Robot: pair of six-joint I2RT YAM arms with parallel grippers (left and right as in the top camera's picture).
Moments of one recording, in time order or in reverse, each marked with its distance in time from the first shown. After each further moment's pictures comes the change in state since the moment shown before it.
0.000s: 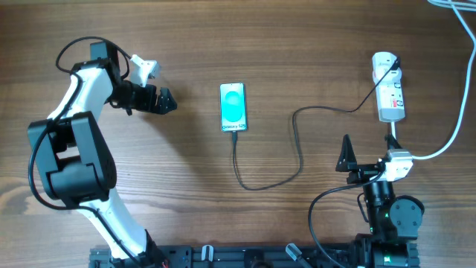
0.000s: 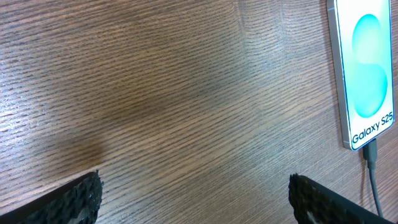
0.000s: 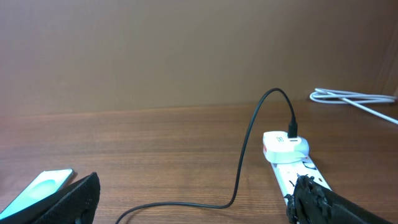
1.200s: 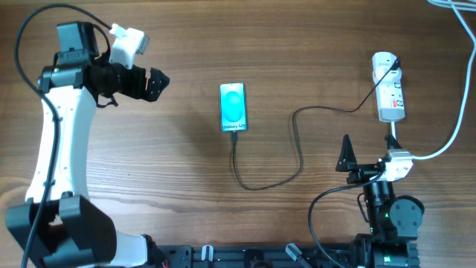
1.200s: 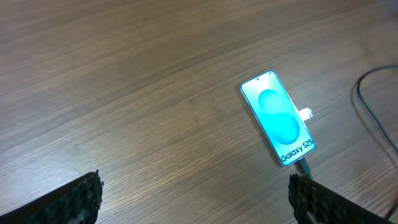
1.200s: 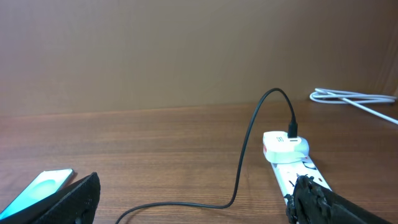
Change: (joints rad) left arm -0.027 -0.419 -0.001 0.000 -0.009 0.000; right arm 0.000 0.000 0.000 0.000 0.000 0.000
